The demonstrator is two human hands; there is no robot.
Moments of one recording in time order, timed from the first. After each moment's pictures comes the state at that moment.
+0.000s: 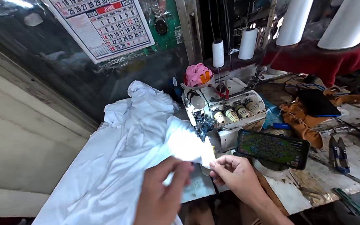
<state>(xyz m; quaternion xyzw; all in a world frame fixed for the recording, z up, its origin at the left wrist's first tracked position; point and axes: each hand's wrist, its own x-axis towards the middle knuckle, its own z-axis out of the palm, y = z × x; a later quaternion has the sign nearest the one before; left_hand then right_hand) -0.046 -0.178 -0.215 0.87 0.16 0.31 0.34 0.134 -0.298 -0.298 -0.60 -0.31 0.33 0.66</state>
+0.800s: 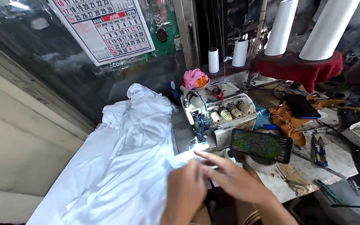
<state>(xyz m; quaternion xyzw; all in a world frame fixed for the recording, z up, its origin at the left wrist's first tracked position) -0.014 -0.209 -0.265 0.91 0.28 0.27 0.14 0.136 -0.308 -0.279 -0.57 -0.53 0.30 0.54</state>
